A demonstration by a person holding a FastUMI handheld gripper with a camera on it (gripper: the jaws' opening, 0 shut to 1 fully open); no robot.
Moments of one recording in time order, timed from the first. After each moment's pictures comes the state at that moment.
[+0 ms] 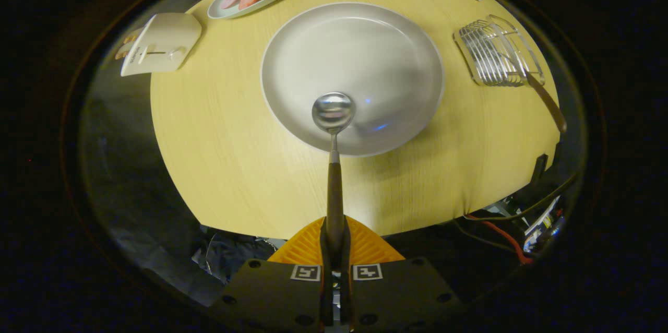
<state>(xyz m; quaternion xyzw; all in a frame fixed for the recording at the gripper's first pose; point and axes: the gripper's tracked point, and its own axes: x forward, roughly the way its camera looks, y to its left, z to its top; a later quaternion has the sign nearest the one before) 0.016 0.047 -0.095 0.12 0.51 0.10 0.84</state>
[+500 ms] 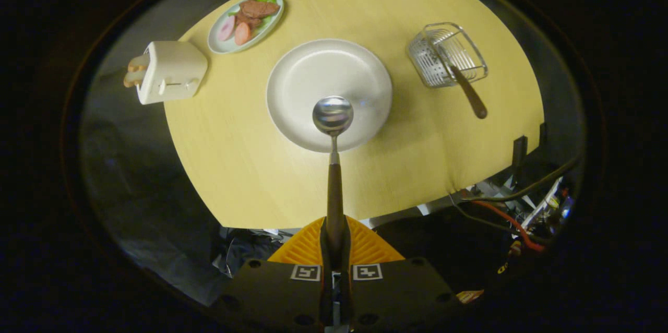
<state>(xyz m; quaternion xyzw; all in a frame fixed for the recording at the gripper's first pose) -0.020 -0.001 -0.027 0.18 0.51 0.08 0.84</state>
